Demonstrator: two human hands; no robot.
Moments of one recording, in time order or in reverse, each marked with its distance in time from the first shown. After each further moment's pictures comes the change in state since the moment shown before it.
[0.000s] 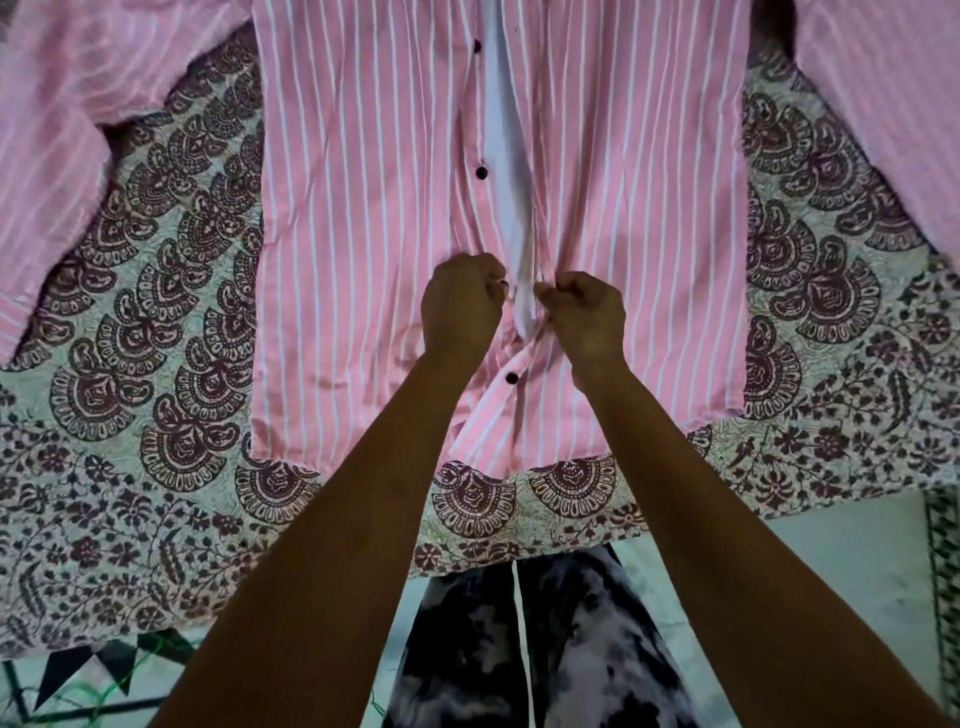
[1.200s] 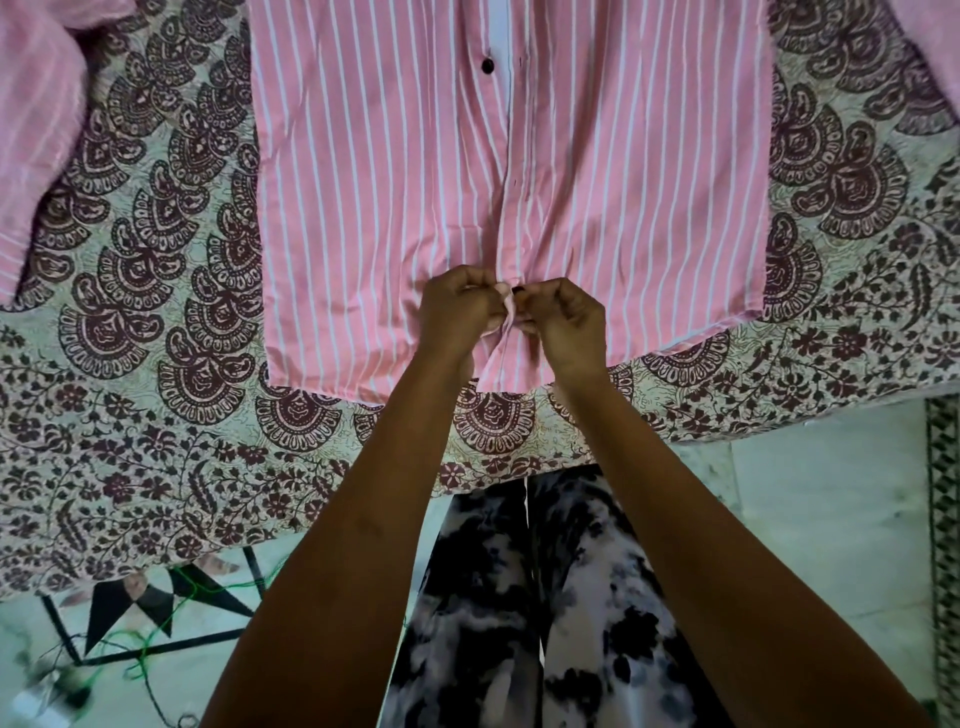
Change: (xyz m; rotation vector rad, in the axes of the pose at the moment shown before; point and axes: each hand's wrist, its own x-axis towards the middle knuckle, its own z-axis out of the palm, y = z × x) left_hand -0.084 -0.015 -0.010 -0.817 -0.152 -0.654; right_hand -0.085 0.054 0.010 0.228 -0.070 0.031
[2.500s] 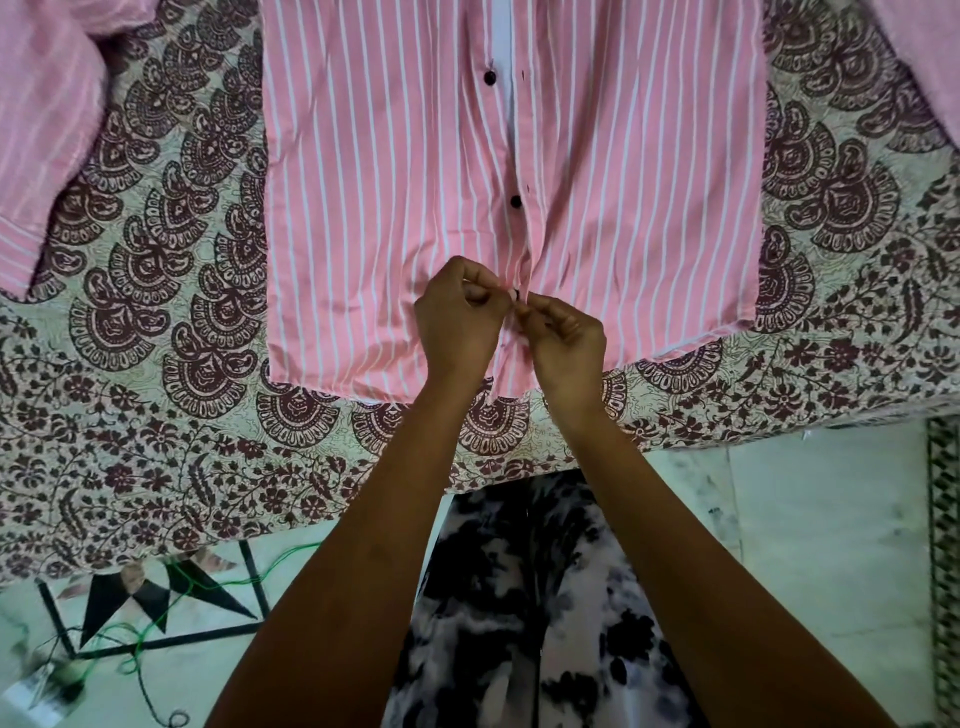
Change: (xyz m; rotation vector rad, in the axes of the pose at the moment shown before) left_hand -0.020 0.002 0.005 0.352 0.216 0.401; right_hand -0.019 0.000 -0.002 -0.035 0.052 -0.067
